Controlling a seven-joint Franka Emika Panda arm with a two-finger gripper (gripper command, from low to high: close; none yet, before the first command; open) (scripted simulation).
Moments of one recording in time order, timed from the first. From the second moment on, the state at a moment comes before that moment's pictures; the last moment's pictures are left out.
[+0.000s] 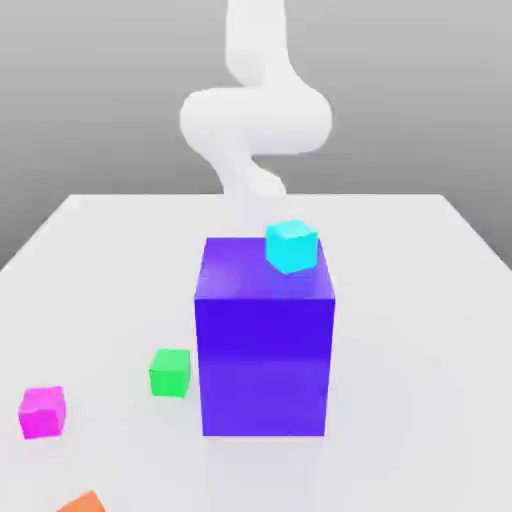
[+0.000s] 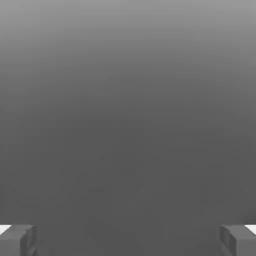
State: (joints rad) arm -0.06 -0.71 0.00 -2.32 -0.02 2.34 0.88
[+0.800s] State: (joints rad) arm -0.51 0.17 -0.13 -2.51 0.04 2.72 1.46
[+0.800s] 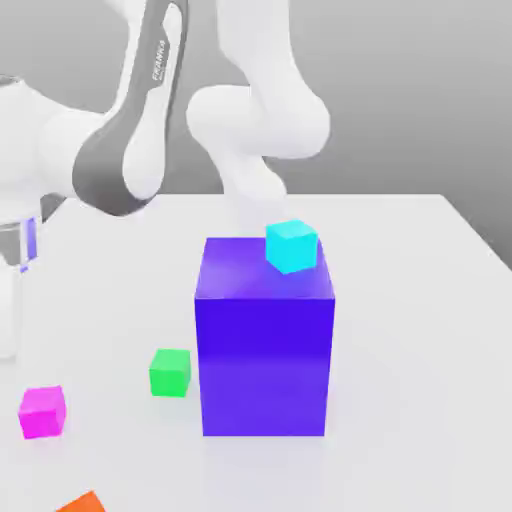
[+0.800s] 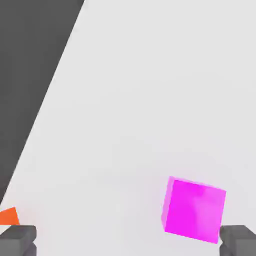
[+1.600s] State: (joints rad) arm -0.50 0.07 -0.10 -2.66 0.01 2.73 1.54
